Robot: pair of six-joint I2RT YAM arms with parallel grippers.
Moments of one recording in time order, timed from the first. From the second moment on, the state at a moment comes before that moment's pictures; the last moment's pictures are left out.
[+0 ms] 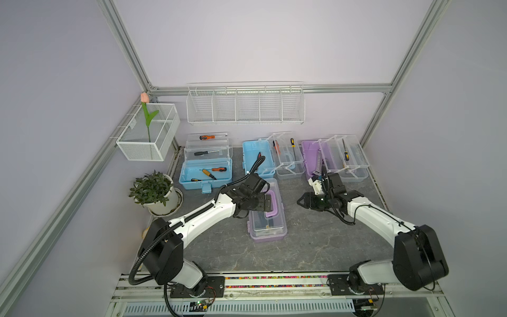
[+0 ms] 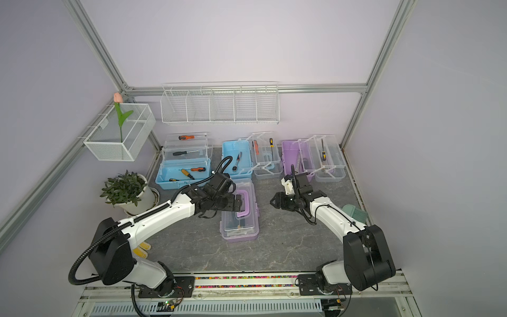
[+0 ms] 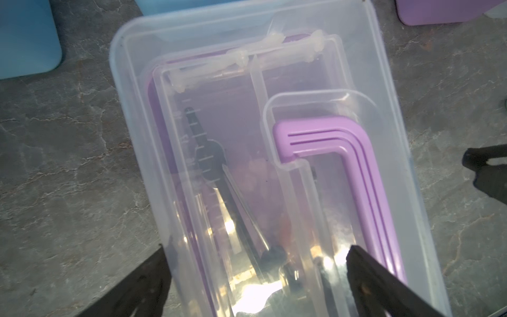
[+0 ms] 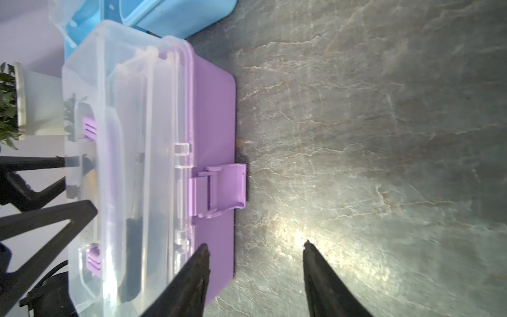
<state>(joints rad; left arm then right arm) -0.78 1.51 1.14 -0.66 -0.08 -0.55 0.34 1.39 0.85 -0.45 -0.42 0.45</state>
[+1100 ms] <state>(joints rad) -0.54 1.26 0.79 -0.34 0.17 -0.65 0.45 1.54 0.66 0.14 -0.79 0.69</state>
